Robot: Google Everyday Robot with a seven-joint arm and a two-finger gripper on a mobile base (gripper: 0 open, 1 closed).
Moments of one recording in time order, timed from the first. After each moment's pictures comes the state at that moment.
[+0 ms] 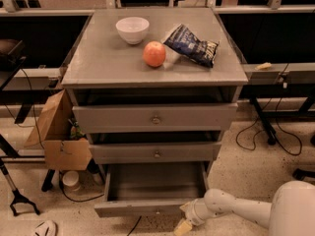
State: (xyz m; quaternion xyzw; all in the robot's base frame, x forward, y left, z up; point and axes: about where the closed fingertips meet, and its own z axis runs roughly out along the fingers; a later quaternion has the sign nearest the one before) arm 0.465 -0.110 0.188 -0.51 0.81 0.24 0.17
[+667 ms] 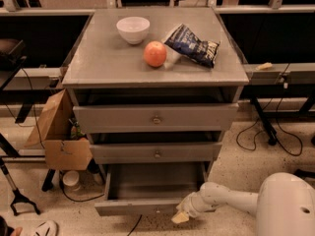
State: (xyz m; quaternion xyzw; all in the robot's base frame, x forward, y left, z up) arm 0.502 -0.107 0.182 -0.50 0.82 0.22 0.17
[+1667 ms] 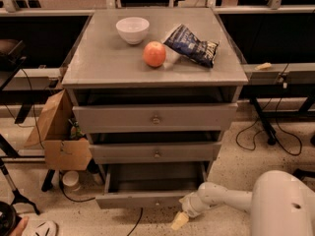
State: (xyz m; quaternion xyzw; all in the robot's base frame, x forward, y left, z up) arm 0.503 -0.106 0.171 -0.49 0.83 0.21 0.16
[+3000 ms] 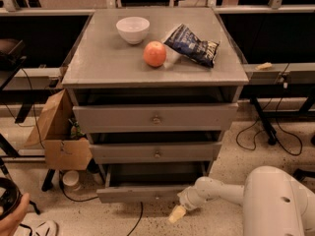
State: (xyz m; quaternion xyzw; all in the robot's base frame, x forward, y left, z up) arm 0.535 -0.104 0.171 -0.48 0.84 0.20 0.17
